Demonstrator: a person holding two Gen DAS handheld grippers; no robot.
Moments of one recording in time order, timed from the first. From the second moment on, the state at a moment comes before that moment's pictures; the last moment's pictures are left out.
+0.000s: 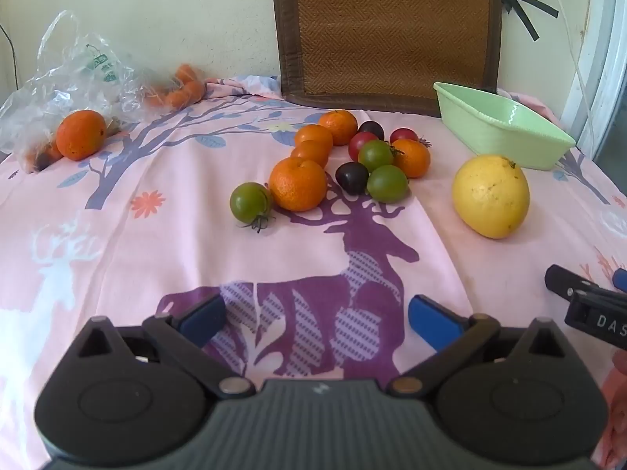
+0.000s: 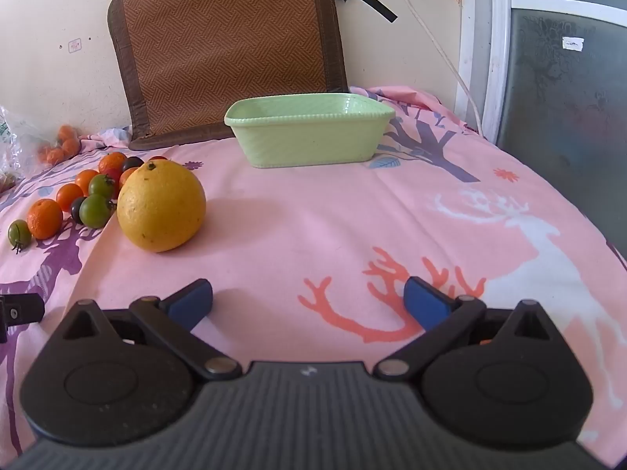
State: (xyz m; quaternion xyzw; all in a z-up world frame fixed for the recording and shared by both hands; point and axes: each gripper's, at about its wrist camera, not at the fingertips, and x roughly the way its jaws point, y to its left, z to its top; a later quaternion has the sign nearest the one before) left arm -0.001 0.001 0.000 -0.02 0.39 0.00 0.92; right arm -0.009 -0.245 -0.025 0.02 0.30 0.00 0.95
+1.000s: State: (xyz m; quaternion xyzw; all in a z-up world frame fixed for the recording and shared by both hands) left arm 0.086 -0.055 0.021 -0.04 0.36 -0.27 0.89; right arm 0.046 -0.226 -0.008 -0.08 0.25 0.30 0.92
